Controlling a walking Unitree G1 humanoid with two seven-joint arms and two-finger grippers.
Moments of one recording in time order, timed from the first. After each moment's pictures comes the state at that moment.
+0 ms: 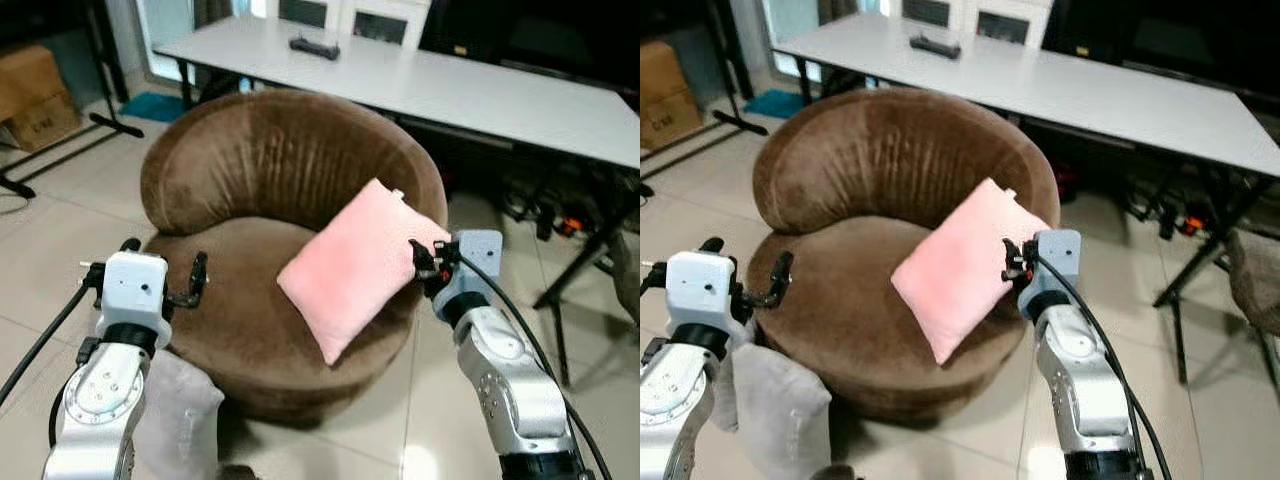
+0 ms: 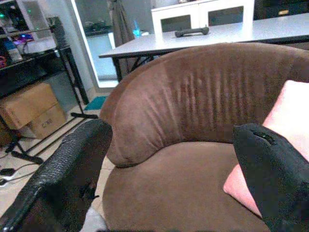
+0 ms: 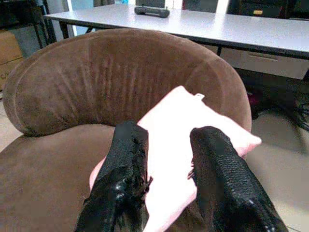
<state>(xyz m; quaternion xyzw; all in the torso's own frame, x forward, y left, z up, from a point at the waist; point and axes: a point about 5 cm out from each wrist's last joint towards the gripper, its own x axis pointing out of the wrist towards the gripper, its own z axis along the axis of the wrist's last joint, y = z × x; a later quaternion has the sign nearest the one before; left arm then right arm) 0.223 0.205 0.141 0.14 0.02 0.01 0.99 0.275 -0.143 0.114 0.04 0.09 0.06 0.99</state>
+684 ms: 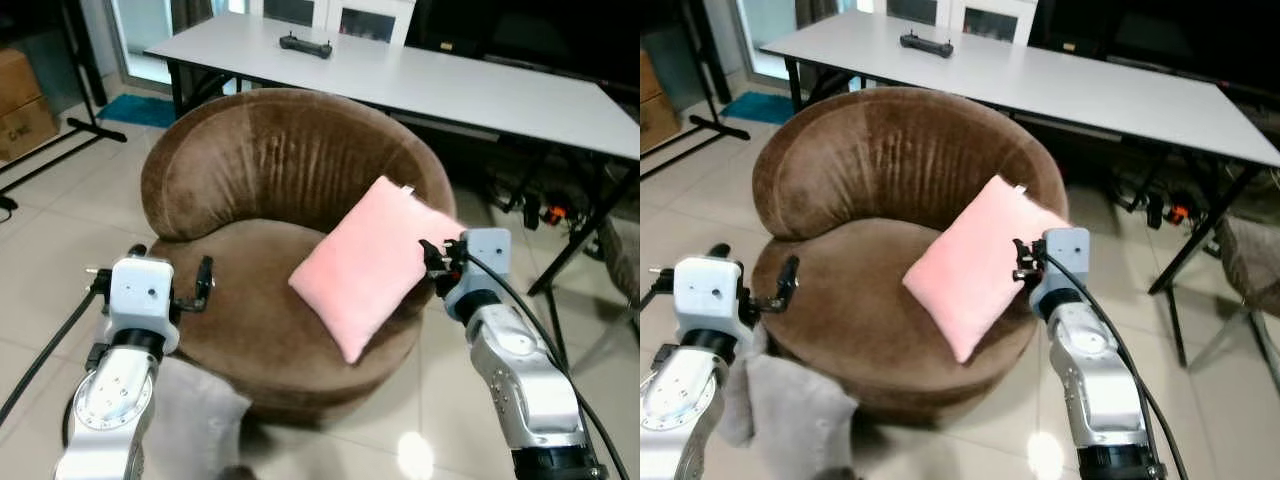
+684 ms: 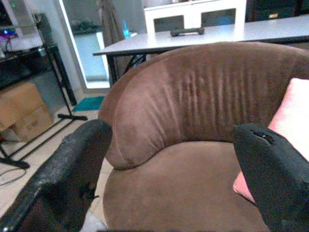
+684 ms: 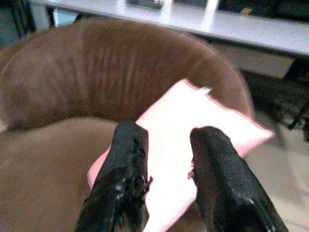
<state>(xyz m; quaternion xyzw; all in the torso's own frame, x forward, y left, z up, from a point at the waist) 0.223 0.198 0.140 0.13 0.01 0.02 0.99 0.278 -0.153 0.110 0.01 0.10 0.06 0.99</state>
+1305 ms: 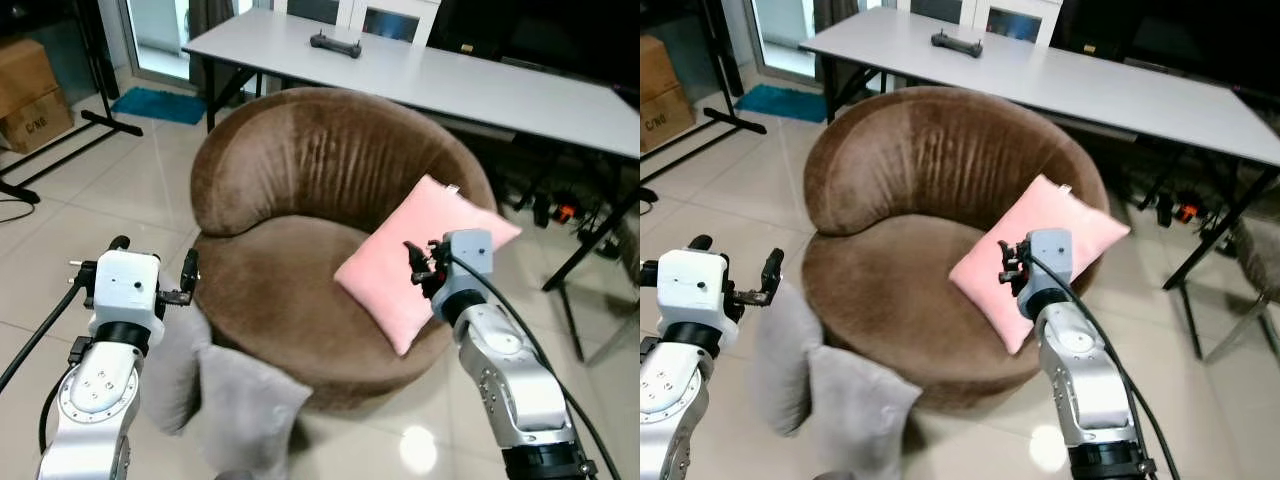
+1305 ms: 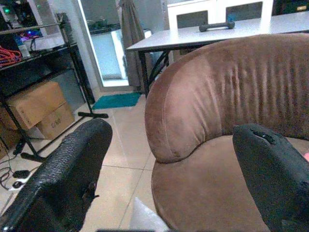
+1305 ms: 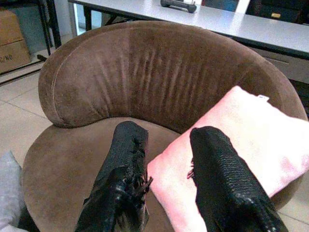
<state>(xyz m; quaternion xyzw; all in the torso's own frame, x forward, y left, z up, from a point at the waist) 0.224 0.207 0.142 0.14 0.01 0.02 0.99 0.280 -0.145 0.112 0.00 0.09 0.08 0.99</state>
